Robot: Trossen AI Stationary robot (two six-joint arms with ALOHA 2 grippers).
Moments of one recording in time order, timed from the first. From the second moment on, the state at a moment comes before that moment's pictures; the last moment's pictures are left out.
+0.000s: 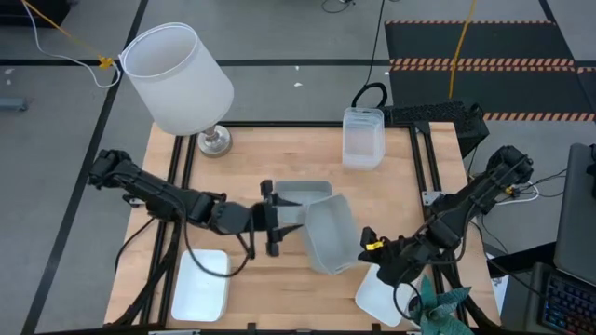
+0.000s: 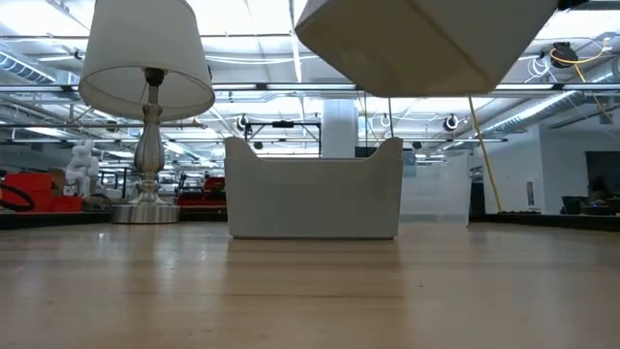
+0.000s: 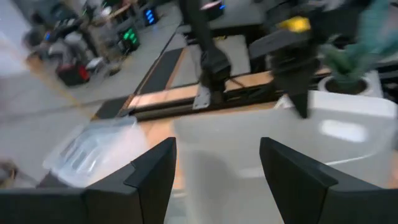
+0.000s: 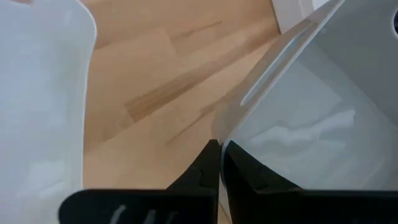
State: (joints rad) left arm -0.38 1.44 1.15 0.02 -0.53 0.13; right arm 0.71 1.25 0.96 -0.60 0.39 -0.57
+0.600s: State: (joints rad) left arm -0.62 1.57 1.46 -0.43 -0.64 0.25; right arm 0.65 1.25 0.96 -0.60 0.30 -0.67
